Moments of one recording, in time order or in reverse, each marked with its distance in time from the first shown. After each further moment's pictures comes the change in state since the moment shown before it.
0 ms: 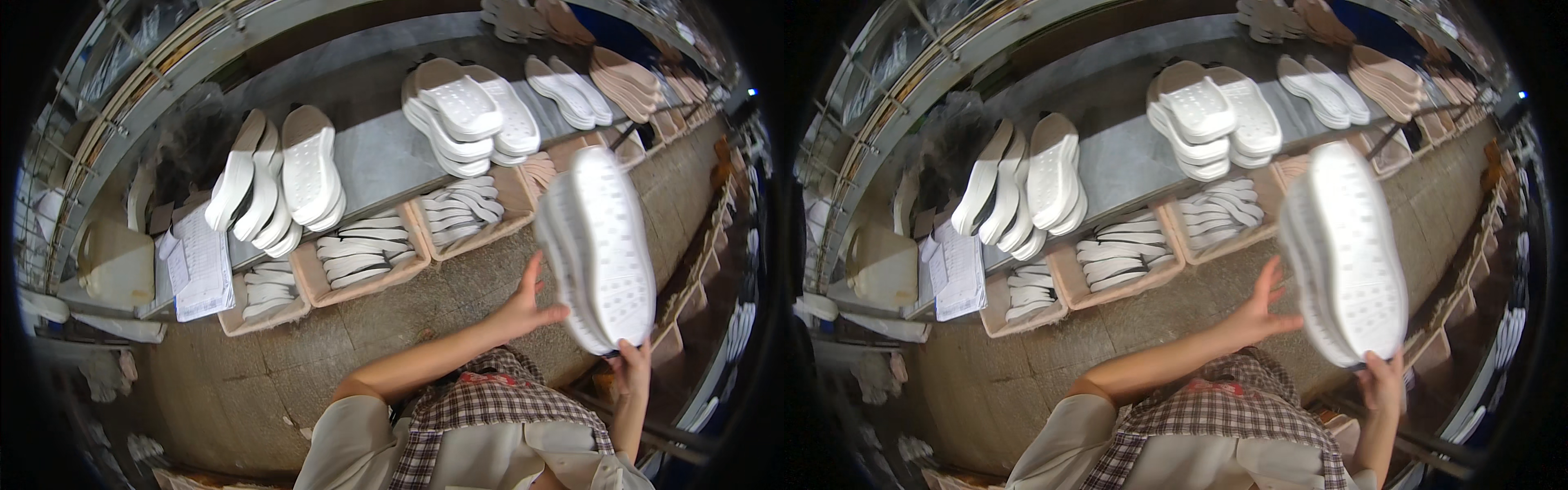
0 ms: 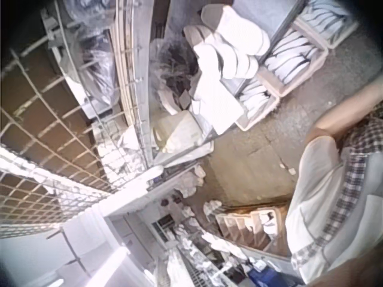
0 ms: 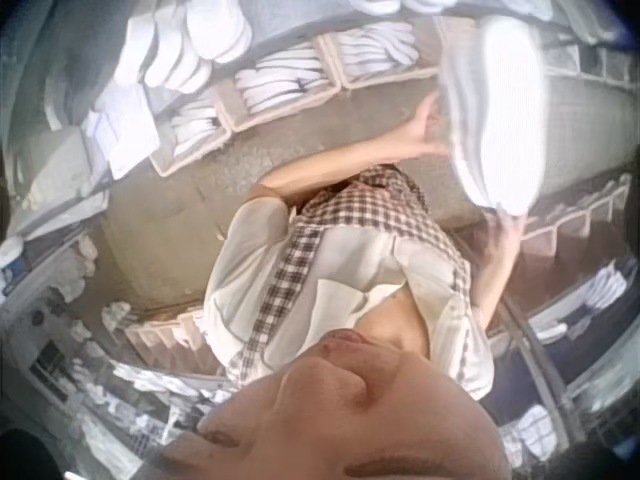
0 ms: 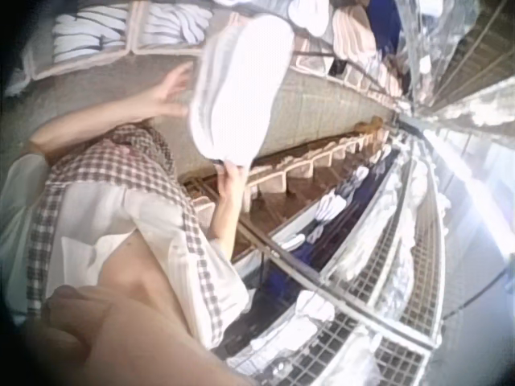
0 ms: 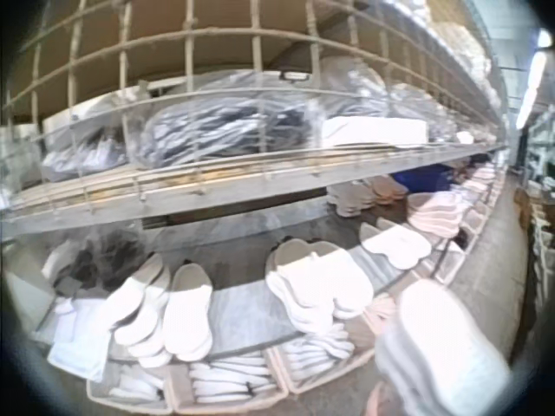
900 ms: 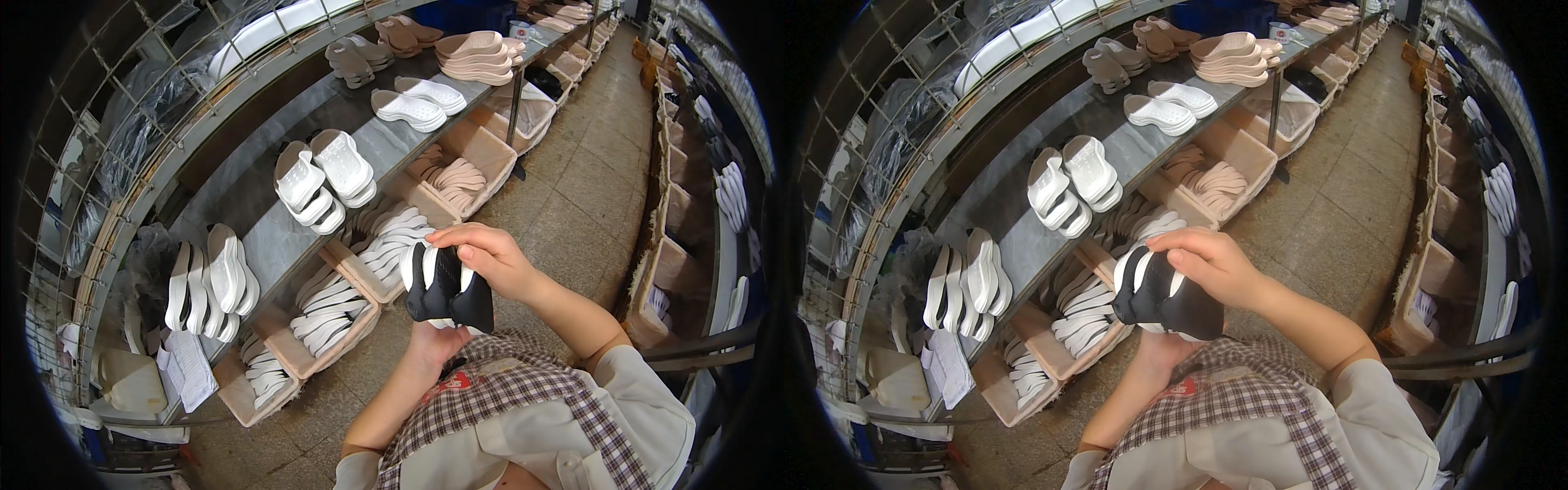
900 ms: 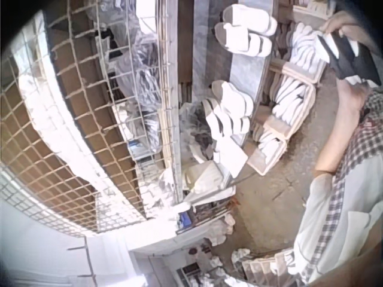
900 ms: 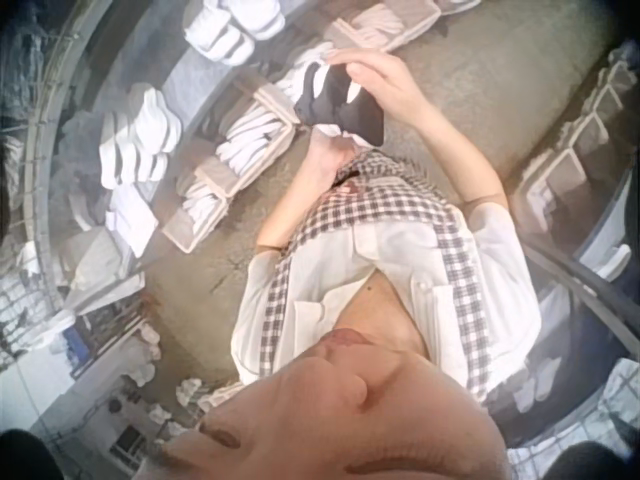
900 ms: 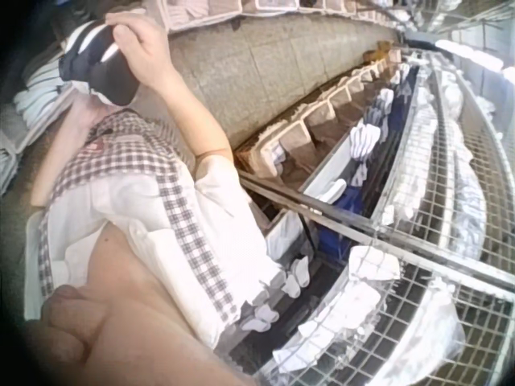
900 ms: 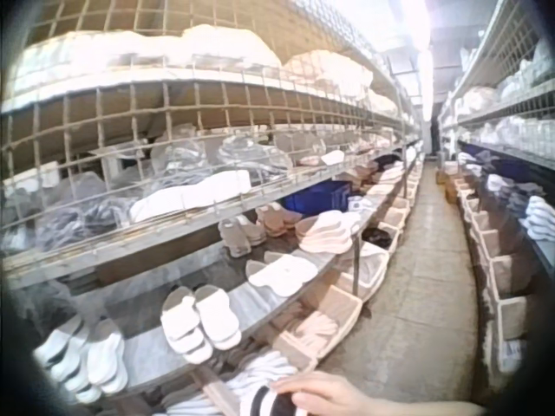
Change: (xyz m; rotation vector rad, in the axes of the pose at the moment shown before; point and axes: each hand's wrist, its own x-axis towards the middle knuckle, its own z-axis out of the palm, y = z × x) left_hand 0.018 0.003 0.090 -0.917 -0.069 -0.359; right_hand 0.087 -0.059 0.074 -0.283 -0.700 -0.828
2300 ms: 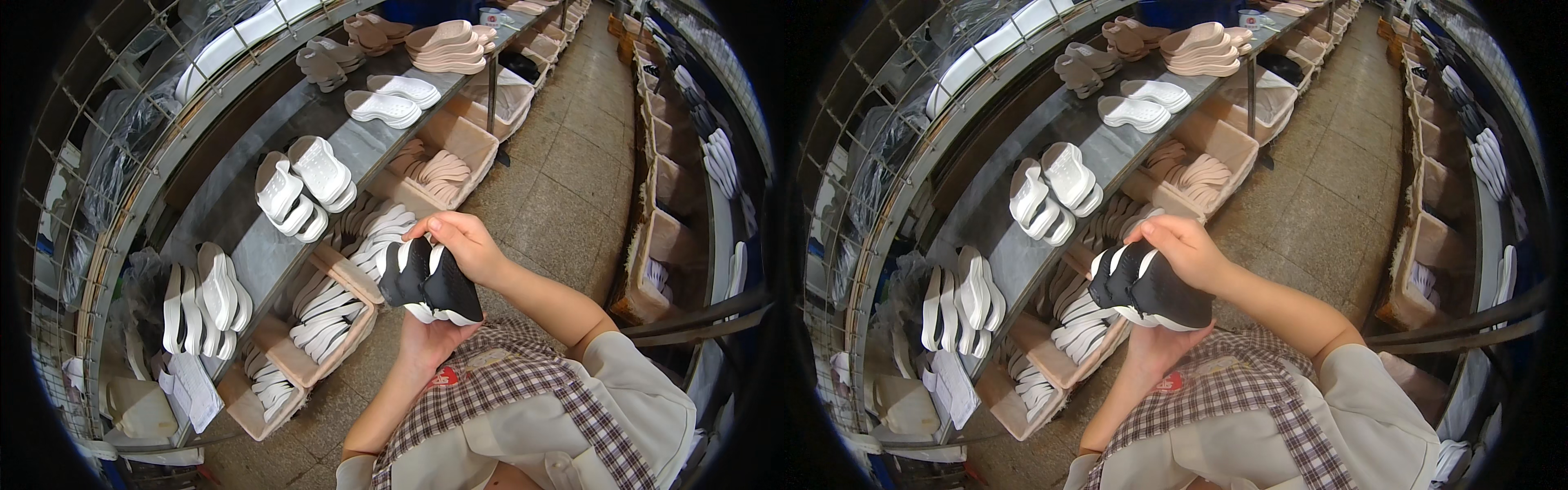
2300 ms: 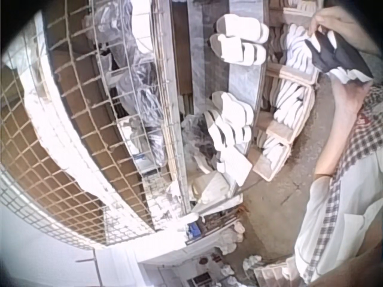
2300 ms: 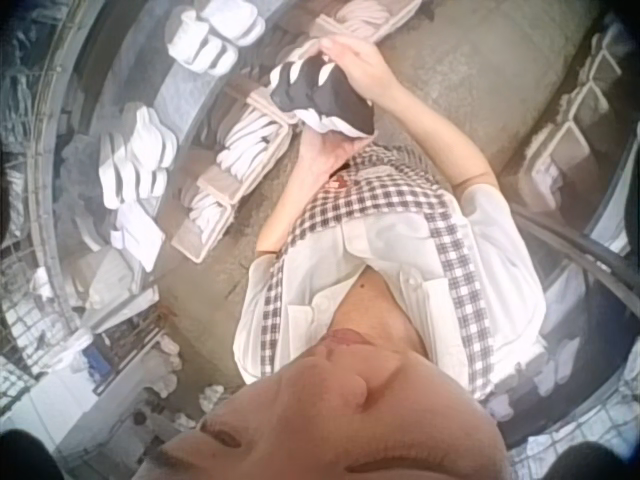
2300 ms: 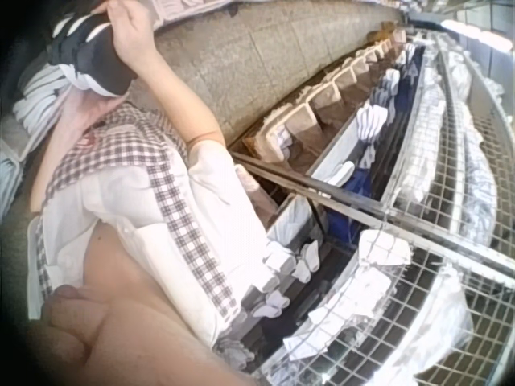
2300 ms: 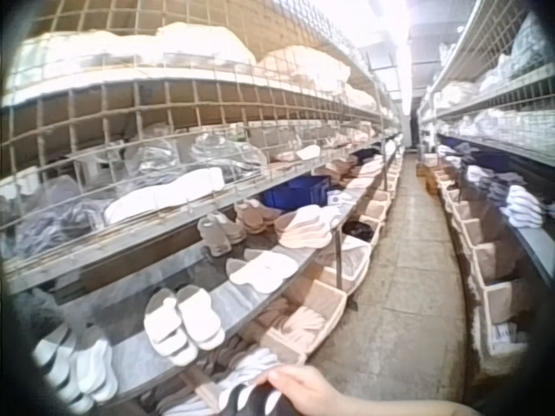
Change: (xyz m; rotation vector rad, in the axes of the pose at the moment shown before) left_hand -0.017 -0.002 0.015 0.044 0.230 -0.003; right_hand 0.007 0.019 0.018 0.331 0.202 0.201
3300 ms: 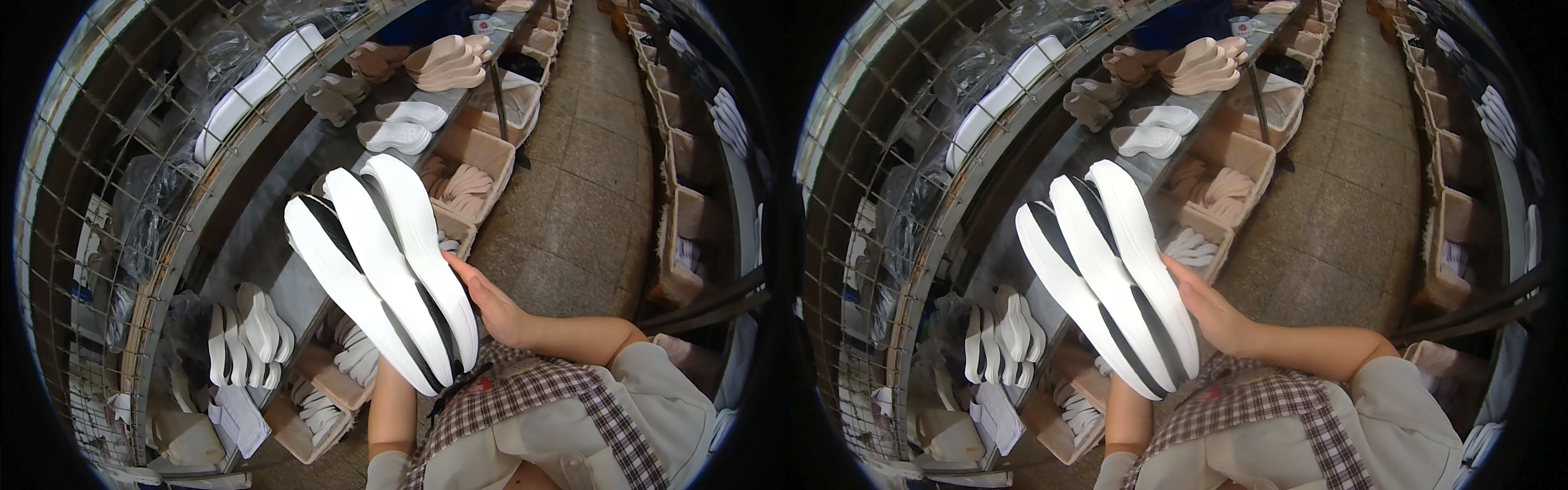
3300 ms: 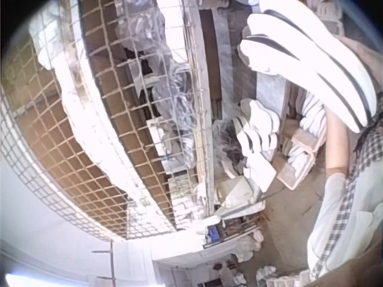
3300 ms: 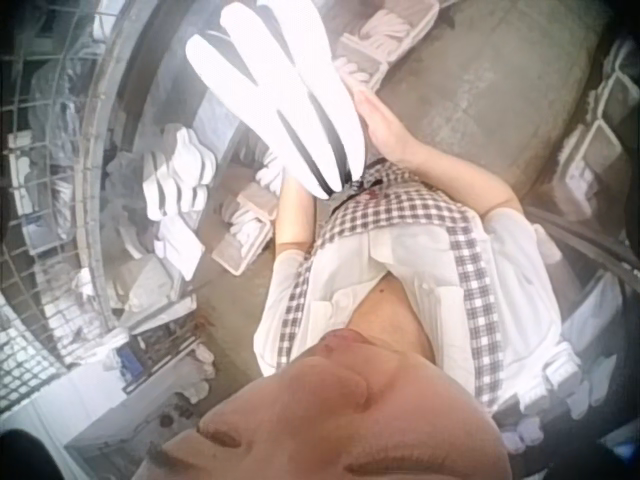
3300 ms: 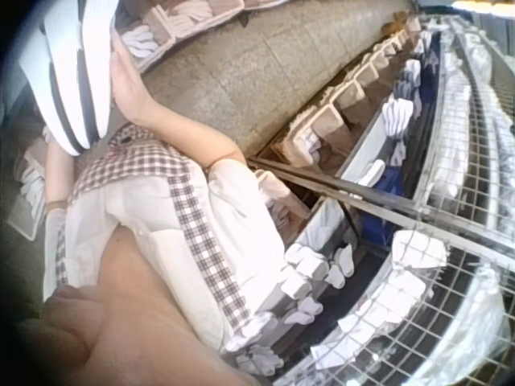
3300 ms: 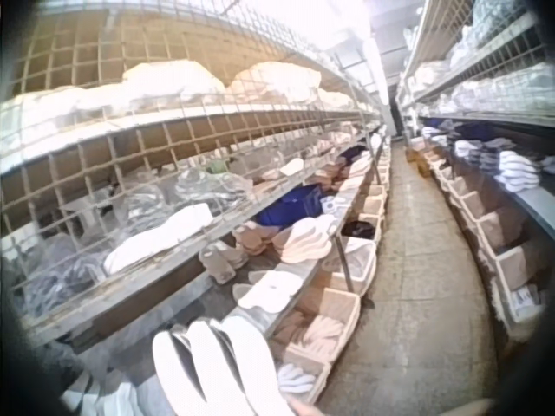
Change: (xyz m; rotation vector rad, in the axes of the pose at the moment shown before) left_hand 0.027 0.083 0.021 0.491 -0.196 0.625; right_hand -0.049 -0.018 0.027 0.109 -0.012 0.031
